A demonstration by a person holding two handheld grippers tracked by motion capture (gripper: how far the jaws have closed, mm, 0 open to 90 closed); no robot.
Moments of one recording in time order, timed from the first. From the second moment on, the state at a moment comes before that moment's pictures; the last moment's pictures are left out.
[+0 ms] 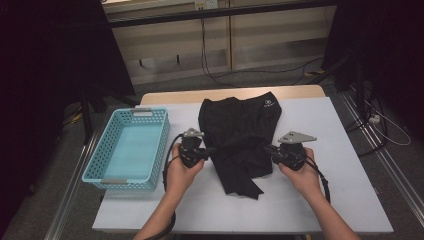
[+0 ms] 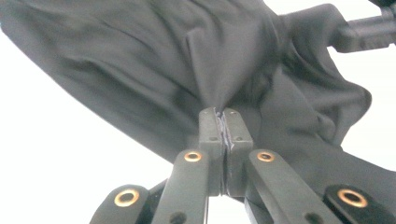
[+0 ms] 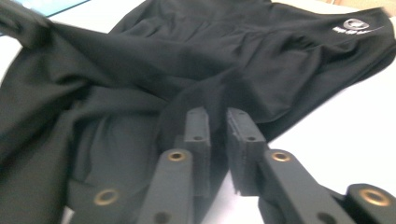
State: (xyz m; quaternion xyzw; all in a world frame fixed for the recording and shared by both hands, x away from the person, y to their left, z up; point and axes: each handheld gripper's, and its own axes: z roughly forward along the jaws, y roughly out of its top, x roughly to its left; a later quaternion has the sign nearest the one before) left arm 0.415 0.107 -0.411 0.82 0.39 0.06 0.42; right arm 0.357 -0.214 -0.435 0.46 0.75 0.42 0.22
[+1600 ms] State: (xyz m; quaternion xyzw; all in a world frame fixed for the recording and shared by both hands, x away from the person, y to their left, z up) left arm 0.420 0.117 -0.416 0.81 0.41 0.08 0.42; right arm 0.348 -0.268 -0.424 0.52 0.73 0.39 0.23
